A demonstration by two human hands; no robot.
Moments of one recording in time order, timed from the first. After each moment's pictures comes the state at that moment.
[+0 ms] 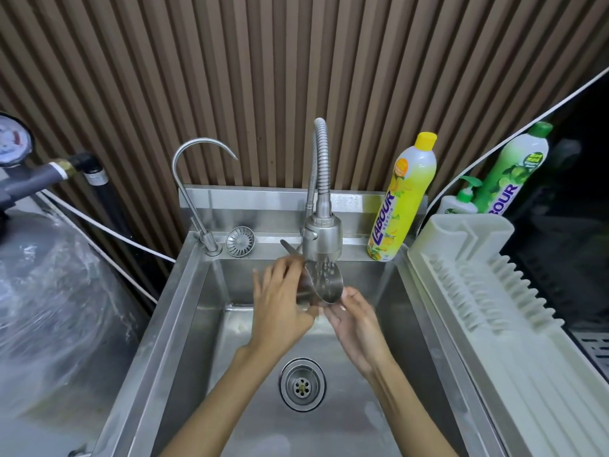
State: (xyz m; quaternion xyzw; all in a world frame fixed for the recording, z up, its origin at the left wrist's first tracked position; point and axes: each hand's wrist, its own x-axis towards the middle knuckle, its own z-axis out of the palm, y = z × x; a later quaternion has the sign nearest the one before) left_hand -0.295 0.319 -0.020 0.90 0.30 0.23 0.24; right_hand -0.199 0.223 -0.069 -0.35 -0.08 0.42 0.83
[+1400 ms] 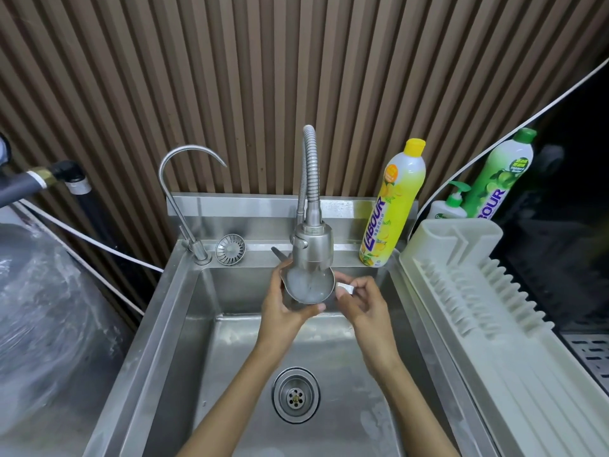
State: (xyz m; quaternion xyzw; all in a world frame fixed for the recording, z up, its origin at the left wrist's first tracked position) left_hand -0.275 0.322 -0.047 0.65 0.25 0.27 0.66; right_hand -0.199 0.214 -0.029 -0.64 -0.20 0.21 0.71
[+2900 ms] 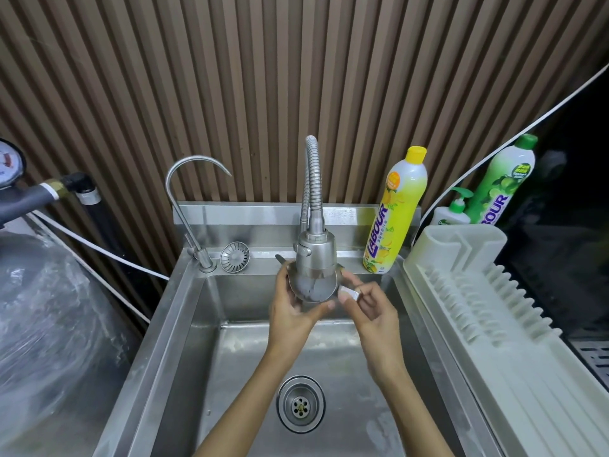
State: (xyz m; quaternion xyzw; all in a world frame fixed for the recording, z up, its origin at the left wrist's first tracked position) left_hand -0.265 0.319 -0.045 0.64 0.26 0.32 0.65; right_hand -0.202 0.212 -0.024 -0.62 -0.20 0.17 0.73
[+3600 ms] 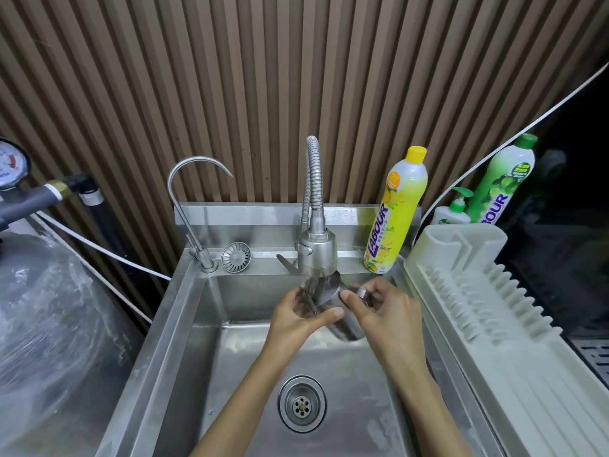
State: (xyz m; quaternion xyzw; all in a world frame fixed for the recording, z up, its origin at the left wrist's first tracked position) left_hand -0.280 0.312 -0.029 0.61 0.29 0.18 0.71; right_hand -0.205 0.200 0.013 -0.85 -0.24 0.02 0.47
